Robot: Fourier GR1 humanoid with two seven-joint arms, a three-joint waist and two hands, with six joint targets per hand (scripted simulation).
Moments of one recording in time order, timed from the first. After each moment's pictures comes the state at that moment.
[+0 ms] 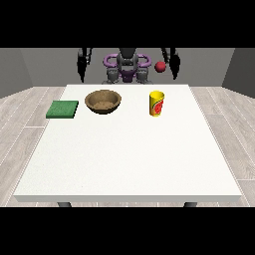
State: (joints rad) left arm -0.01 0.09 0.02 -1.58 0.05 0.00 0.00; right arm 0.02 -0.13 0.02 -1.56 -0.01 0.01 0.01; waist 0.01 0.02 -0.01
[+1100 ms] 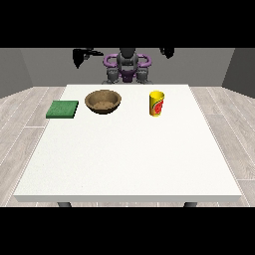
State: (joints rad) left arm -0.03 0.05 -0.06 -1.77 0.10 0.01 -0.06; right arm -0.03 -0.10 -0.07 -1.63 -0.12 0.03 -0.10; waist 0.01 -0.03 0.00
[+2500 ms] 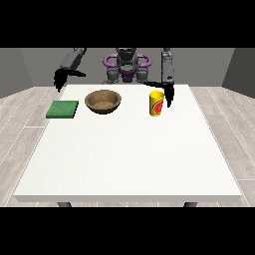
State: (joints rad) left arm -0.45 0.12 0.18 -1.00 0.00 0.08 -0.60; right arm -0.30 -0.25 -0.23 -1.27 -0.20 0.22 -0.35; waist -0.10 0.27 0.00
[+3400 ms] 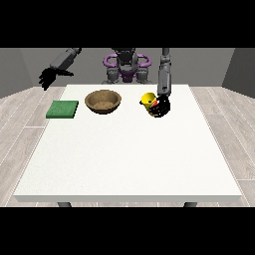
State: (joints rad) left arm -0.57 0.18 0.22 -0.74 -0.16 0.40 -0.78; right arm -0.36 -0.36 -0.30 -1.20 -0.27 0.34 -0.39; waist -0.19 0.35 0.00
